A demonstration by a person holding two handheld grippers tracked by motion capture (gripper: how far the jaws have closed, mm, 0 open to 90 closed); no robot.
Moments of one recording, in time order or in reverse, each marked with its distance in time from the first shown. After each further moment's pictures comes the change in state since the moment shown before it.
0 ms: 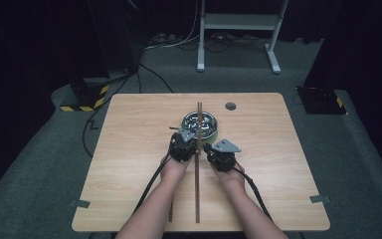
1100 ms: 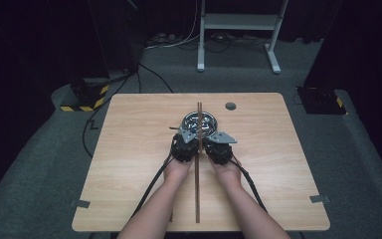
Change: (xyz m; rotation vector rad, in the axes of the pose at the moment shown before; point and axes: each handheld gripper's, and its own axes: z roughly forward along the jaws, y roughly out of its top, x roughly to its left) left arm -0.006 -0.006 0.009 -0.036 -0.031 -0.031; right arm -0.005 0.013 0.022 0.039 -0.025 0.042
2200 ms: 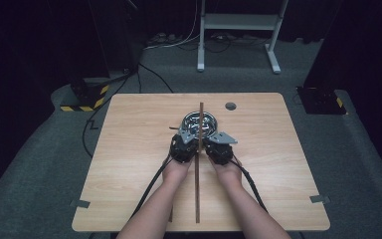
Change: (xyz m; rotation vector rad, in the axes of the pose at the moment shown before) left arm 0.002 -0.003 -0.003 0.014 0.000 0.005; right arm 0.000 0.001 -0.005 -0.004 -0.008 -0.013
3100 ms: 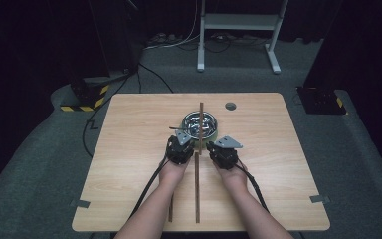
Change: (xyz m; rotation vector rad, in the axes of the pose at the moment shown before) left arm 0.009 -0.006 -0.014 -0.009 0.020 -0.003; right arm -0.002 -0.011 -0.019 0.018 0.007 -0.003
